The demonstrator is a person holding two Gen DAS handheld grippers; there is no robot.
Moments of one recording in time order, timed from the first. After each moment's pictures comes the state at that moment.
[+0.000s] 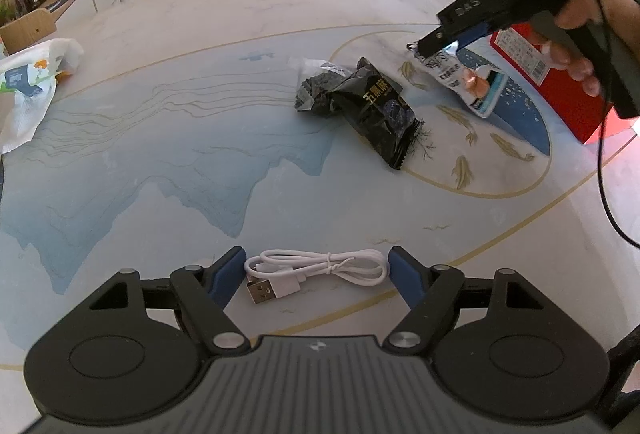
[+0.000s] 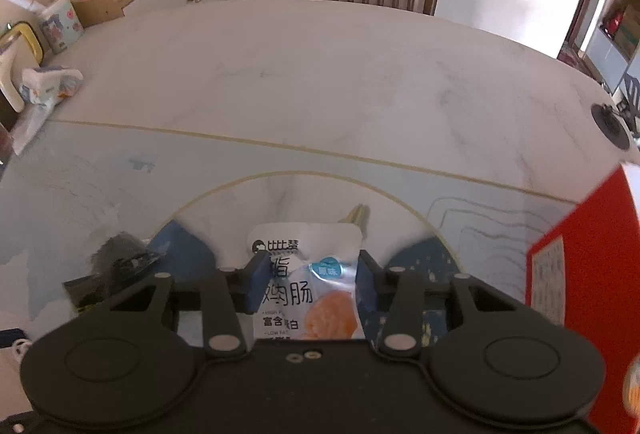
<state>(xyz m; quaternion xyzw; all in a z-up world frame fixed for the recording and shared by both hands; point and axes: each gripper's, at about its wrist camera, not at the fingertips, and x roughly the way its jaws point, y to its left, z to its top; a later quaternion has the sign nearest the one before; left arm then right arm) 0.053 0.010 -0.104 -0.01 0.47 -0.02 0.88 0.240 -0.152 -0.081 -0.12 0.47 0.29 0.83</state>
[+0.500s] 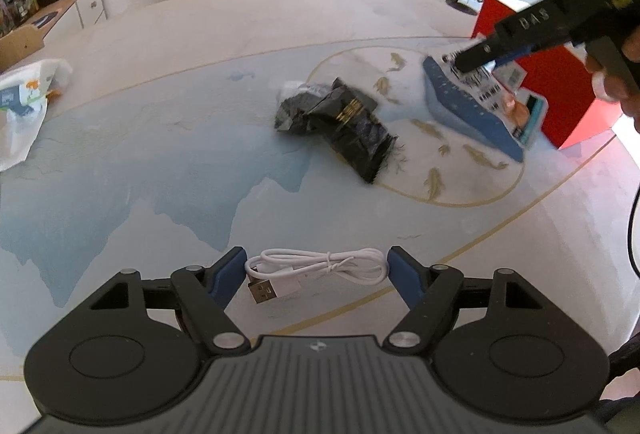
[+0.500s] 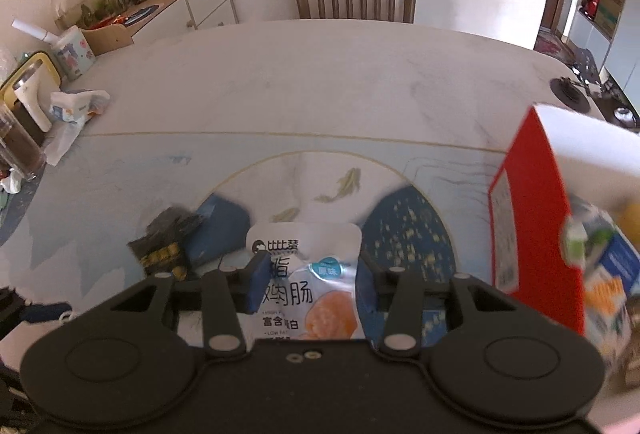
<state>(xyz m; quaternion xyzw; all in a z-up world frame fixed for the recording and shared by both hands) 0.048 0.003 -0.085 -0.01 0.46 -0.05 0.89 0.181 -0.192 -0.038 -0.07 0.47 0.27 0.84</state>
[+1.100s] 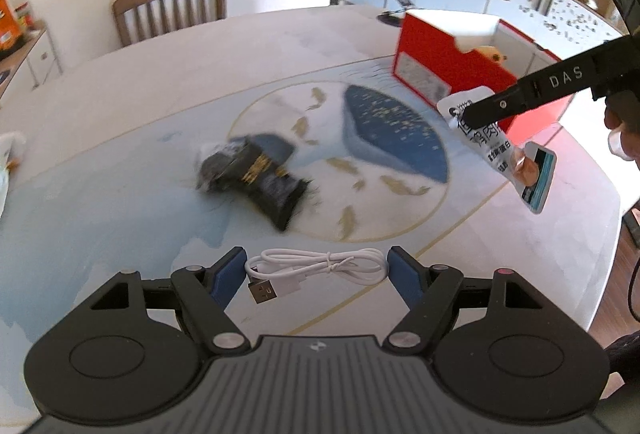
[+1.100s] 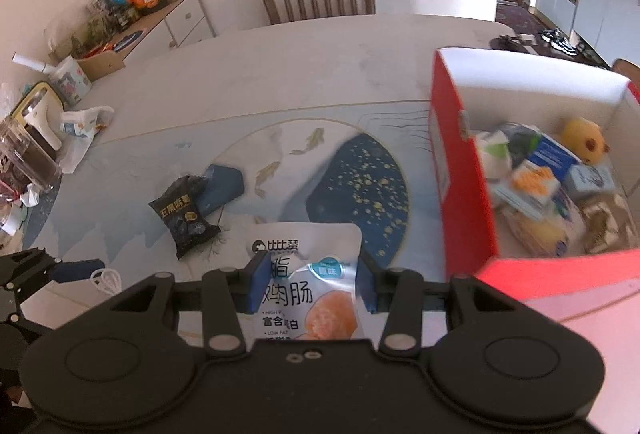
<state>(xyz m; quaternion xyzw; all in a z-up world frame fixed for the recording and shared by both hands) 0.052 -0.045 -0.050 0.03 0.43 -0.12 0.90 0.124 -0.258 -0.016 -0.01 0.47 0.24 0.85</state>
